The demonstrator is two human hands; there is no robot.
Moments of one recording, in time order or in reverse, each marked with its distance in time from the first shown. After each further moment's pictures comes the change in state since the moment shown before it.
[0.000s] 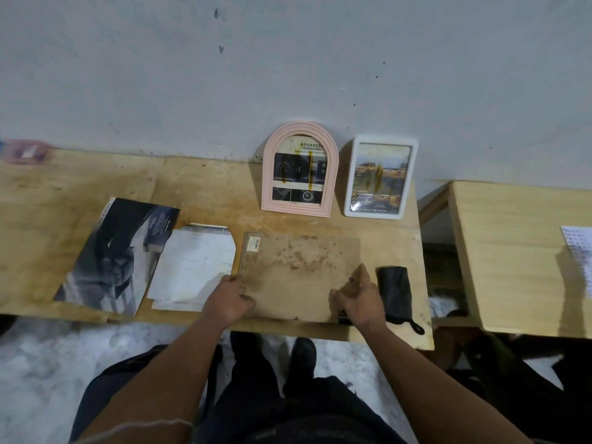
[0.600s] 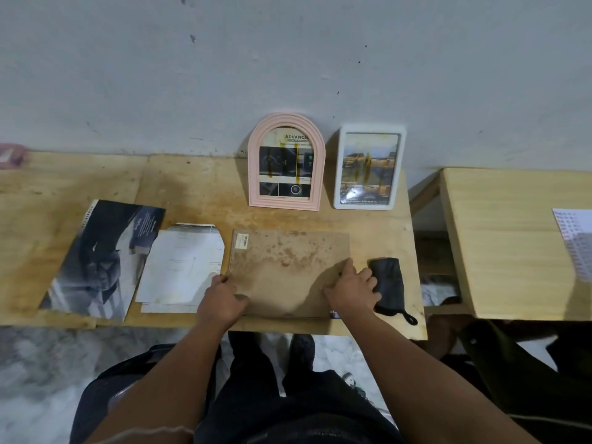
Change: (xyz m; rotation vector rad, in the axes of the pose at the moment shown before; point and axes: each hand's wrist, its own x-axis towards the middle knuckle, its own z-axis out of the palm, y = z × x) left_hand -0.002 0.009 0.018 0.070 0.088 -0.055; right_hand 0.011 -0.027 0.007 -0.584 -0.003 0.204
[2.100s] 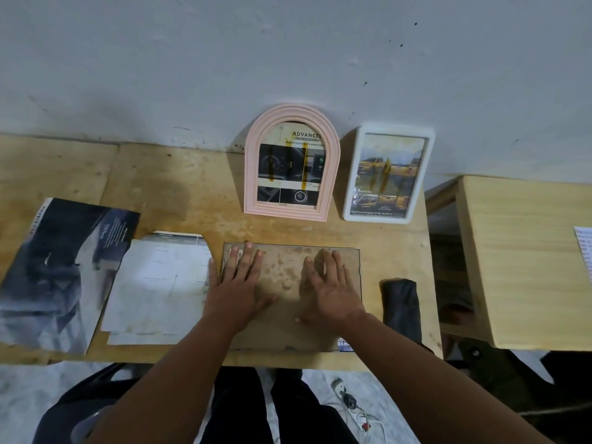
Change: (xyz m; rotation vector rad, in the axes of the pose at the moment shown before) left_hand 0.090 0.016 0.030 0.507 0.228 0.493; right_hand 0.052 -0.047 0.006 -0.333 -0.093 -0.595
